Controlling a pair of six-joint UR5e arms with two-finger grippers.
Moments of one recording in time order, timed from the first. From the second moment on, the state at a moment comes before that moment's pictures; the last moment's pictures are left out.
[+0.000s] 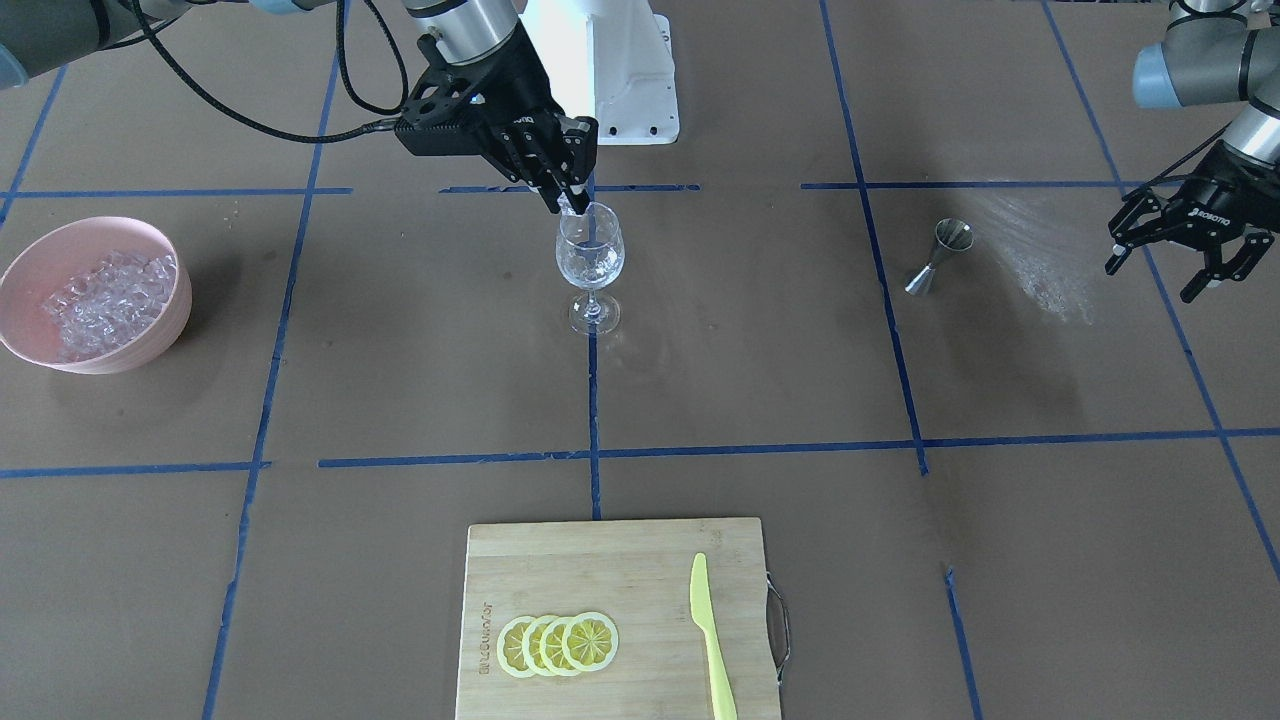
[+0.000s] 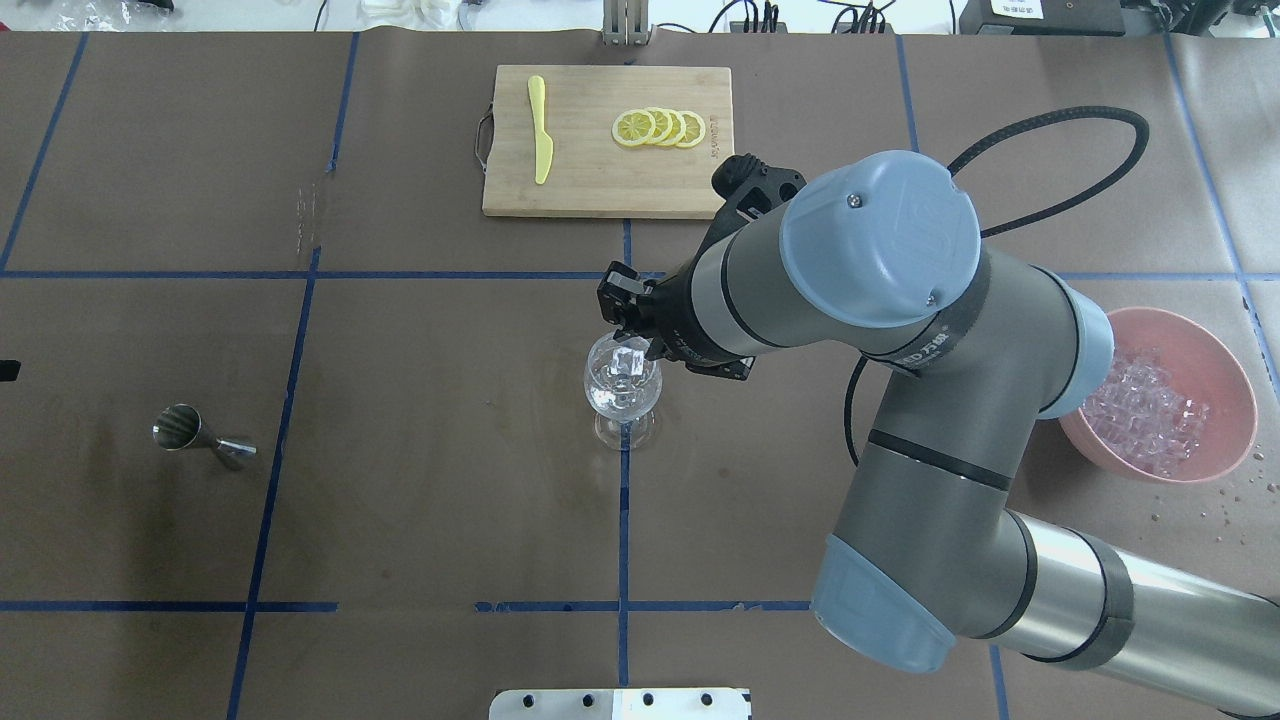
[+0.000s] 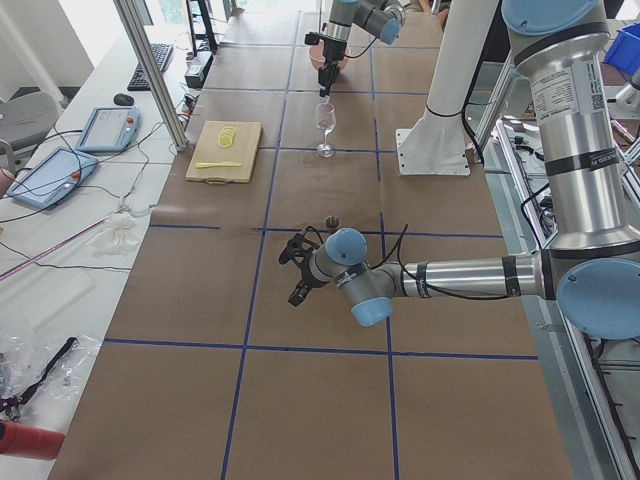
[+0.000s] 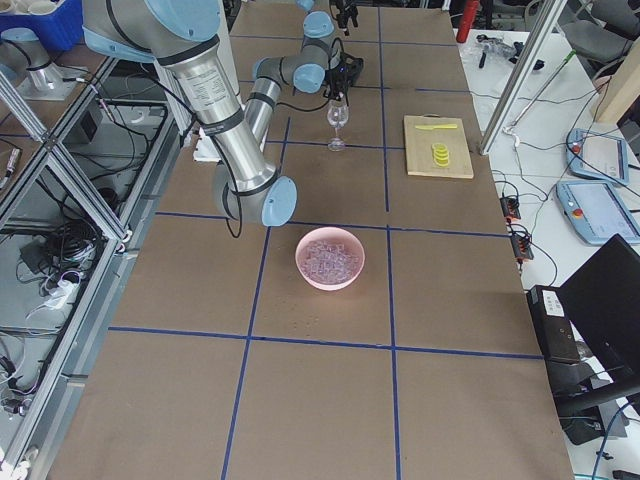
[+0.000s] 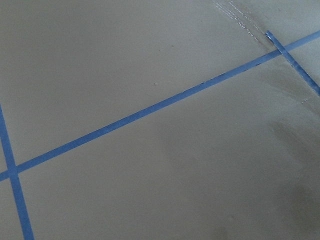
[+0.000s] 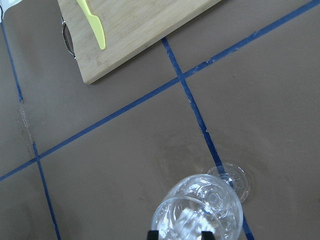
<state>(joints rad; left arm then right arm) -1.08 -1.31 -1.63 -2.72 -2.09 -0.47 0.52 -0.91 1.98 -1.49 1.82 1.75</state>
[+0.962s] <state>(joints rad) -1.08 -1.32 -1.63 -2.69 -2.14 -0.47 0.77 -1.12 2.16 -1.59 1.99 1.63</state>
